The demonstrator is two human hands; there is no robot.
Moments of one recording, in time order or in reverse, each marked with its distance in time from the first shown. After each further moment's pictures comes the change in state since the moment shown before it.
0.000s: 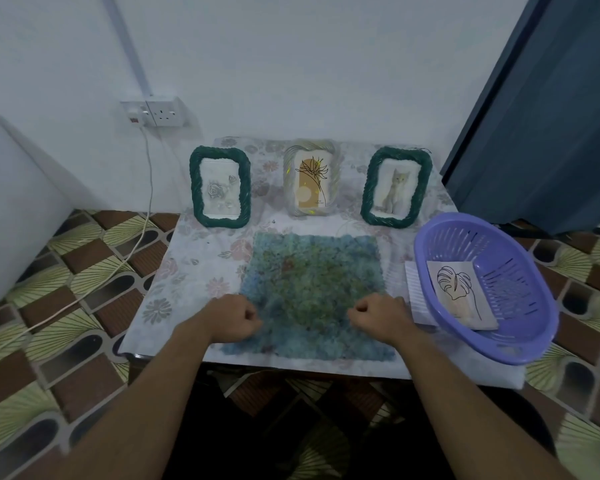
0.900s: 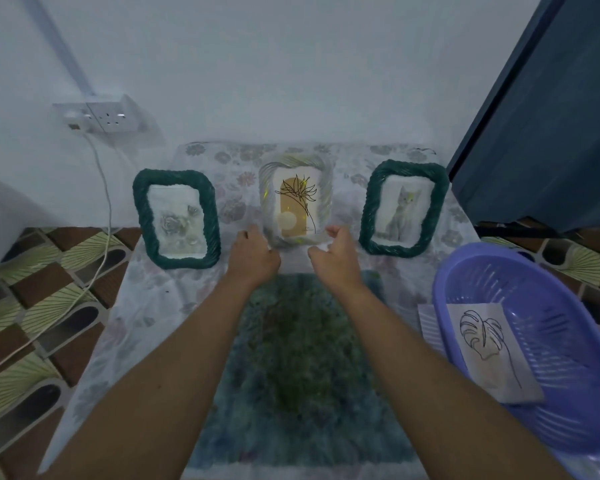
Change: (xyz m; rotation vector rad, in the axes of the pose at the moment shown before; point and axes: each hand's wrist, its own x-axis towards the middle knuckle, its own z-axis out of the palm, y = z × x) left_hand 0.199 0.054 -0.083 -0.182 0.465 -0.267; right_hand 0.175 -0.079 -0.049 0.689 0.432 0.118
